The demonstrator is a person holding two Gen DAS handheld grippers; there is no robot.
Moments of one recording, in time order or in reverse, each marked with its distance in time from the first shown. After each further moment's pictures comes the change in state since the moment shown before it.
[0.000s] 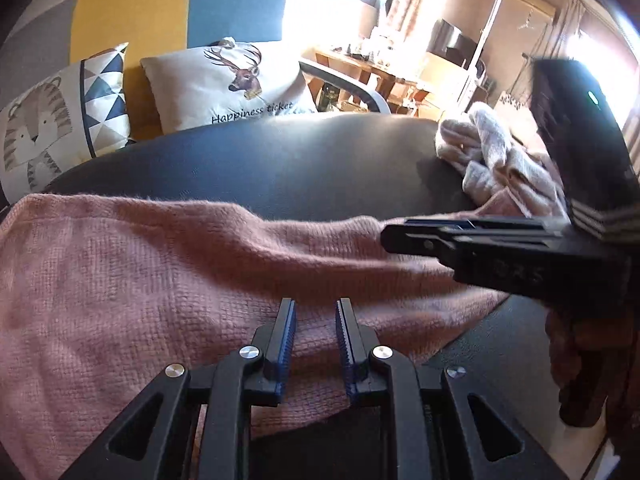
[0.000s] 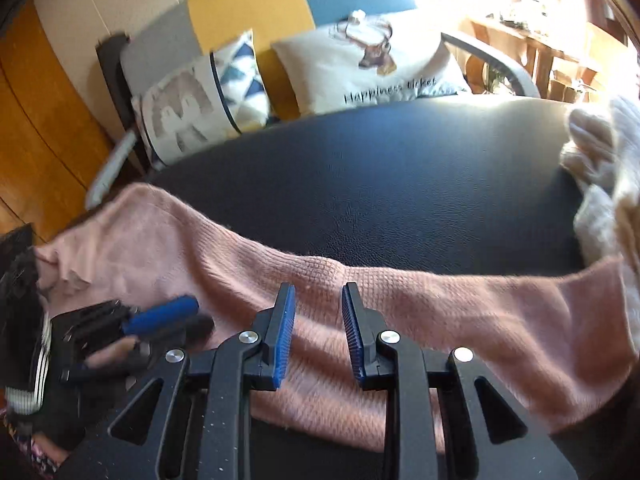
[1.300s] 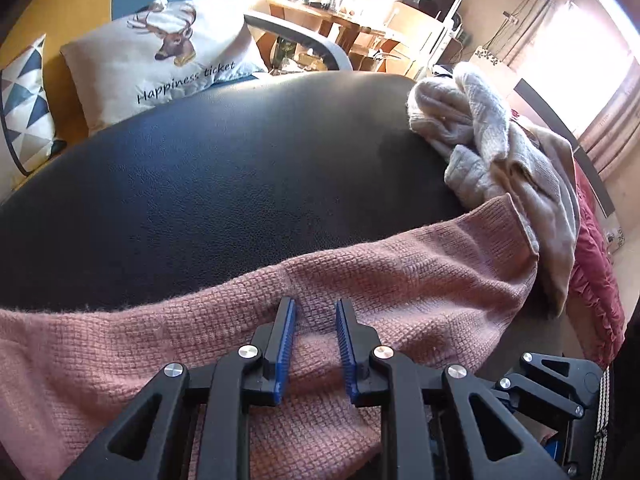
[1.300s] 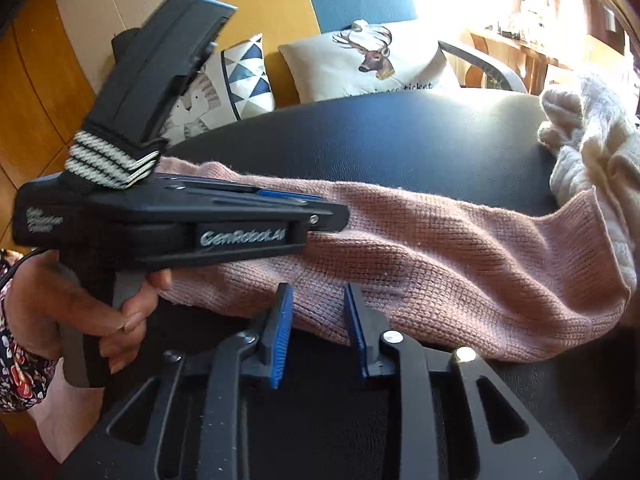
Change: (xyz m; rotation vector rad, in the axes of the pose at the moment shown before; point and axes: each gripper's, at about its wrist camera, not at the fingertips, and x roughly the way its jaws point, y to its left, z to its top) left arm 0.075 -0.038 0.075 0.038 0.201 -0.148; right arm -0.037 -0.024 -0.060 -0.034 -0.110 0.038
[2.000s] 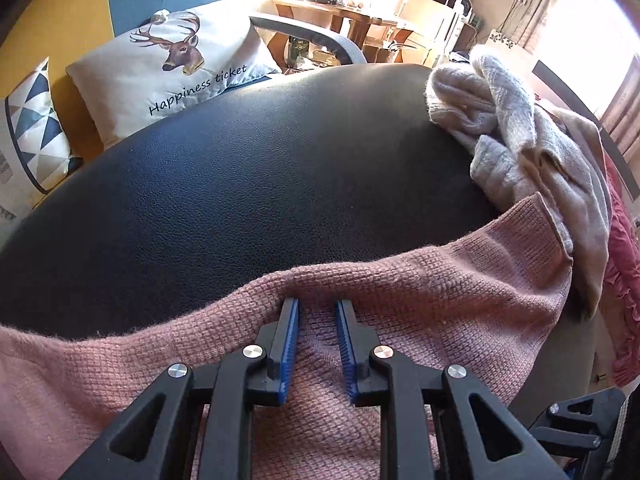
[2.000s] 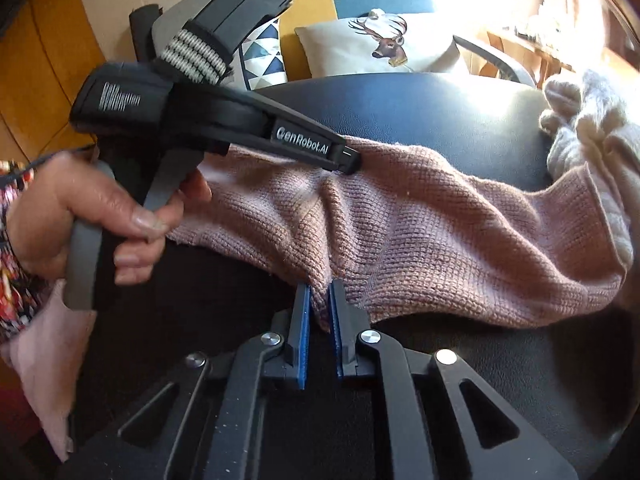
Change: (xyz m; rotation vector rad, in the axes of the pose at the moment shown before) left arm 0.011 -0.018 0.004 0.067 -0.009 0.148; right arm -0.017 -0.010 -0.036 -0.041 0.061 0.045
